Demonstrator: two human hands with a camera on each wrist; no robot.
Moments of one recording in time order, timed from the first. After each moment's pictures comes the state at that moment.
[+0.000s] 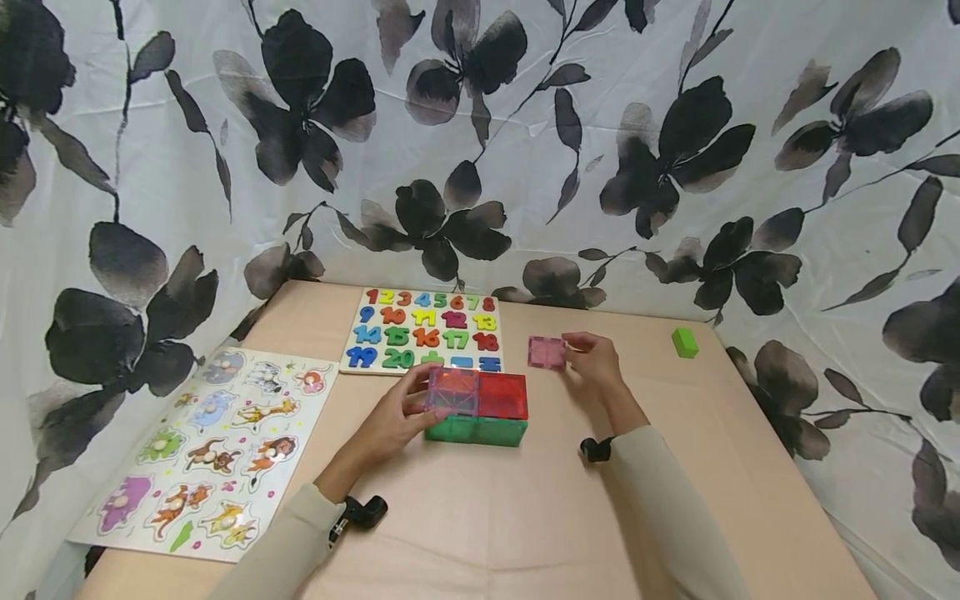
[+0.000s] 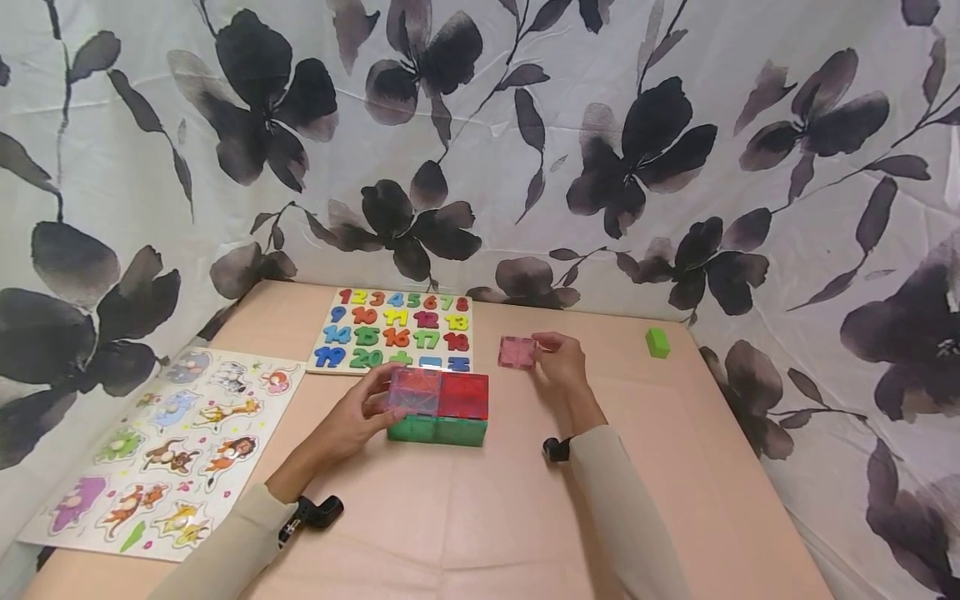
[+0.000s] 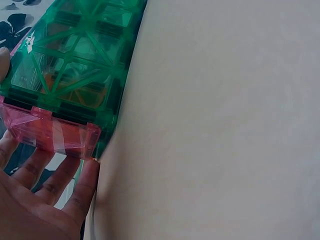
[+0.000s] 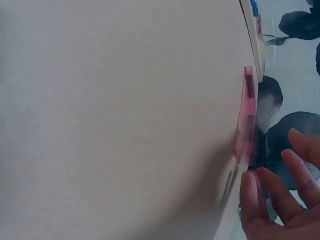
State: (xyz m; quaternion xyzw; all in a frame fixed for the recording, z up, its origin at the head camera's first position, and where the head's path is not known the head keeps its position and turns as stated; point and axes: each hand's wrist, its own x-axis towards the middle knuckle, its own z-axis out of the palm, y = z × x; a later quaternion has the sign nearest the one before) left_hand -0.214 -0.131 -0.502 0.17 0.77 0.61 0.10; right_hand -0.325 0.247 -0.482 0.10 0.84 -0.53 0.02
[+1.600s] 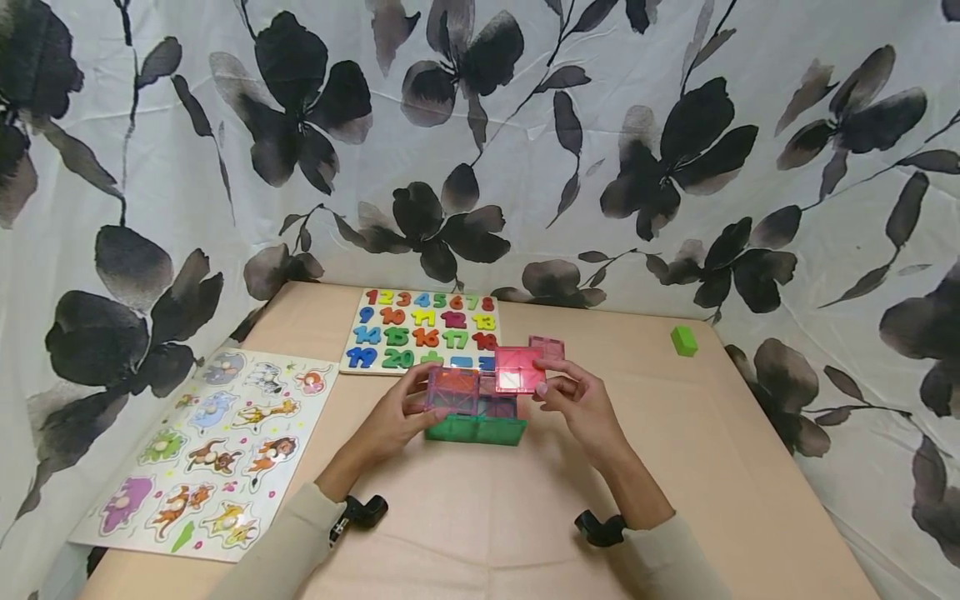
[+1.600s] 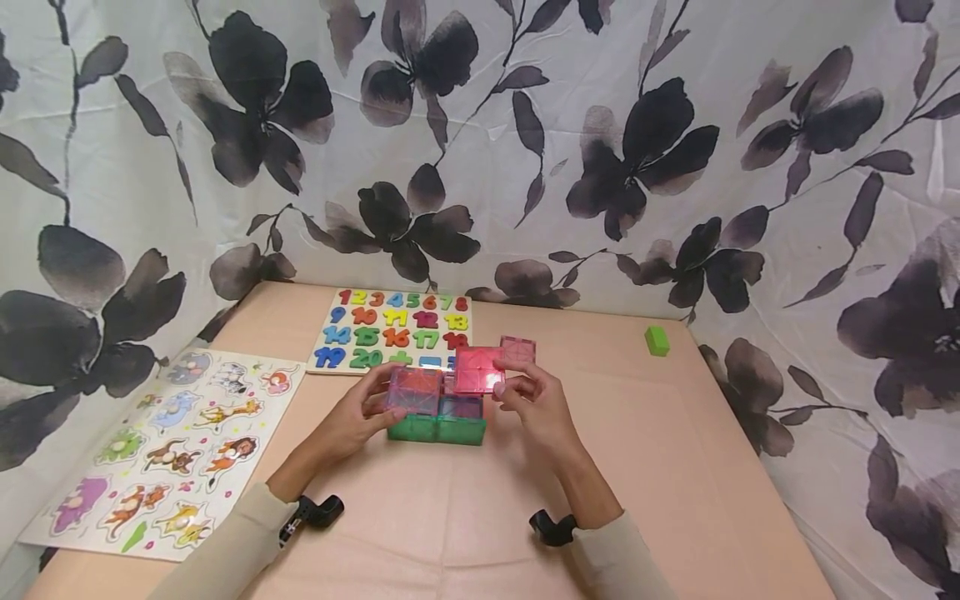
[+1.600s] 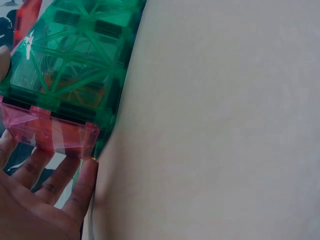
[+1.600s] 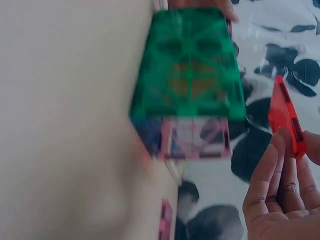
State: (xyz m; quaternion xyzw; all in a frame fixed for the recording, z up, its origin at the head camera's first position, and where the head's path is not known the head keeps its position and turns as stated) left_hand -0.214 -0.129 -0.500 0.17 0.77 0.61 0.10; right_hand -0.206 0.202 -0.439 -0.06 0.75 -0.66 0.04
